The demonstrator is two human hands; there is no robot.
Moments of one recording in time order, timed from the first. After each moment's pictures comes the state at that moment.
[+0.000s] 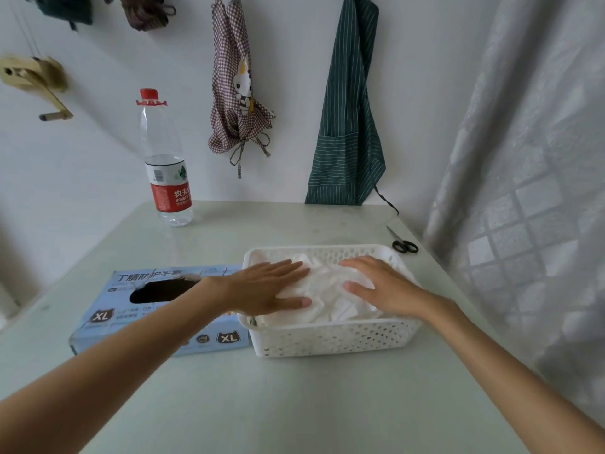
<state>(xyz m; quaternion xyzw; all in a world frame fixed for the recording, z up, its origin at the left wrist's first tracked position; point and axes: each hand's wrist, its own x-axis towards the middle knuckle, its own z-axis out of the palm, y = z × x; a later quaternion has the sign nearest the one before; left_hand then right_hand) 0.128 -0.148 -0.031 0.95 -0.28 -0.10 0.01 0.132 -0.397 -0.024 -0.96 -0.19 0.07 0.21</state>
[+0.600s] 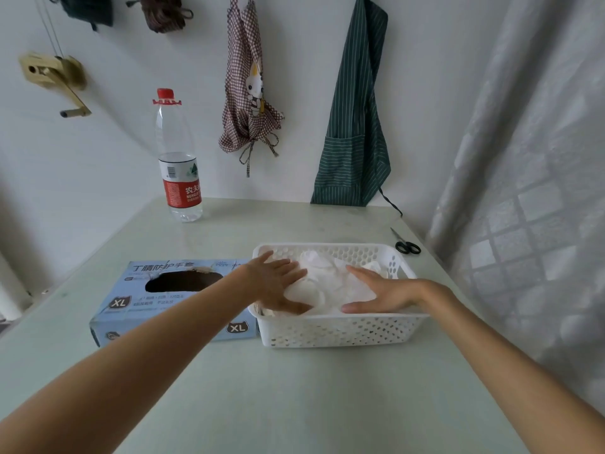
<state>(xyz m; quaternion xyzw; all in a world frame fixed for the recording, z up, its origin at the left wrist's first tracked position) 0.134 -0.158 -0.034 0.95 -0.22 -0.14 -0.17 0.146 -0.402 -0.026 -0.93 -0.16 0.29 0.13</state>
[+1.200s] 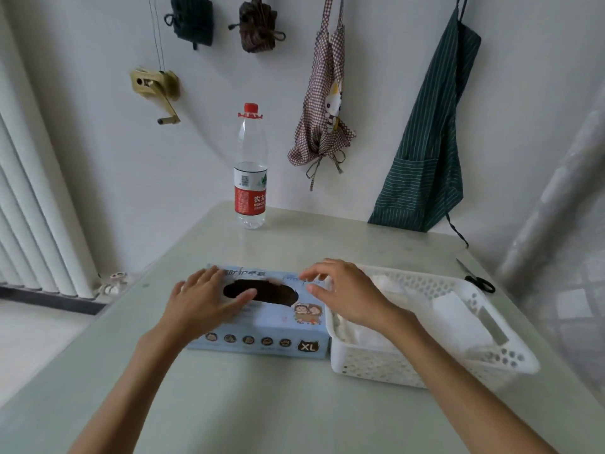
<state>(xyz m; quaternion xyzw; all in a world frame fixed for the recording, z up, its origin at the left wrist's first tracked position) 0.055 0.018 -0.061 0.98 0.14 0.06 0.15 0.126 -0.220 -0.015 -0.90 -0.35 -0.02 0.26</state>
